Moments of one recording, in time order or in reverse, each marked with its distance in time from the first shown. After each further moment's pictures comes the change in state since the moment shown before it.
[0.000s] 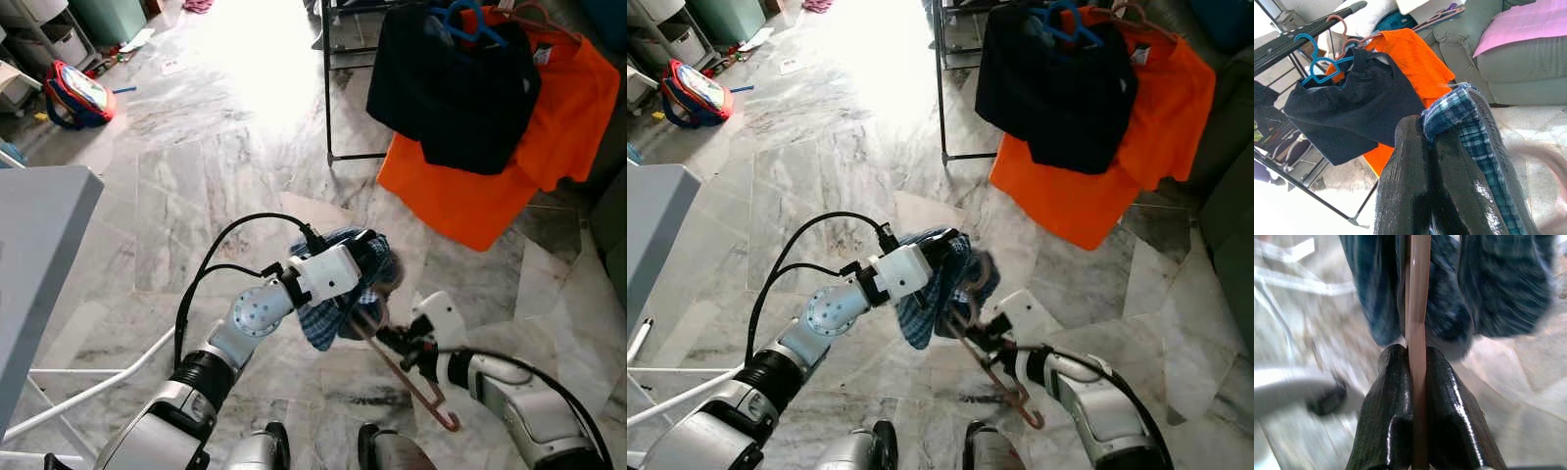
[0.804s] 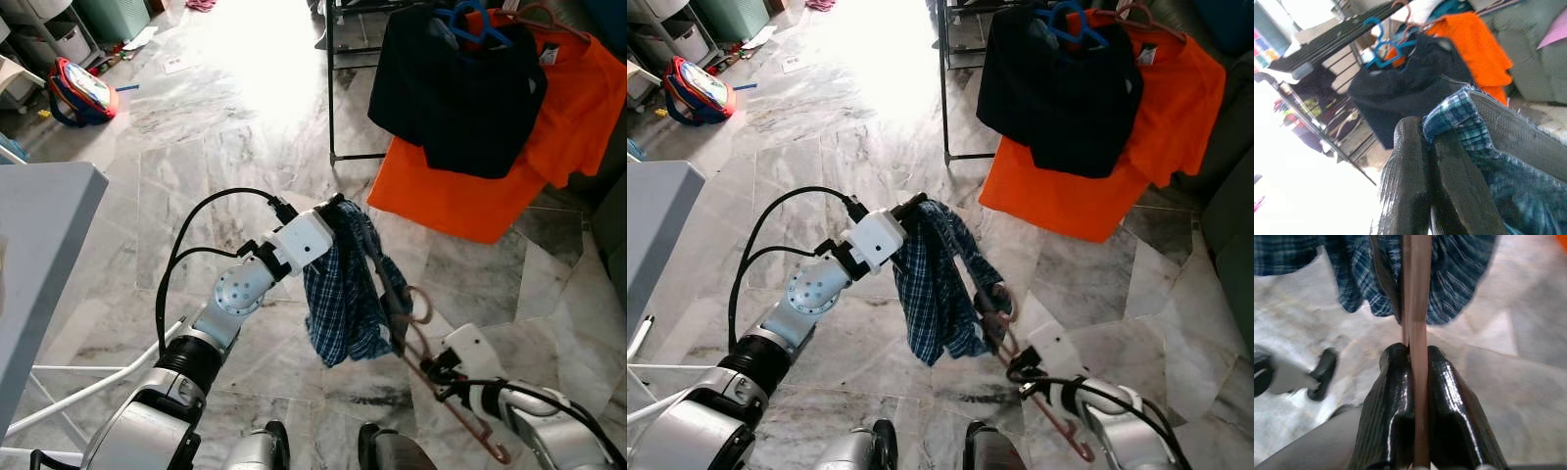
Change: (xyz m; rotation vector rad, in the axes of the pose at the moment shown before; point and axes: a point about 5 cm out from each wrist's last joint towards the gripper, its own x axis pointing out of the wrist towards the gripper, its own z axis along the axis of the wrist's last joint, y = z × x) left arm -0.012 0.045 -0.006 0.011 0.070 0.224; right arm -0.027 -0.039 -0.044 0.129 0.075 -0.335
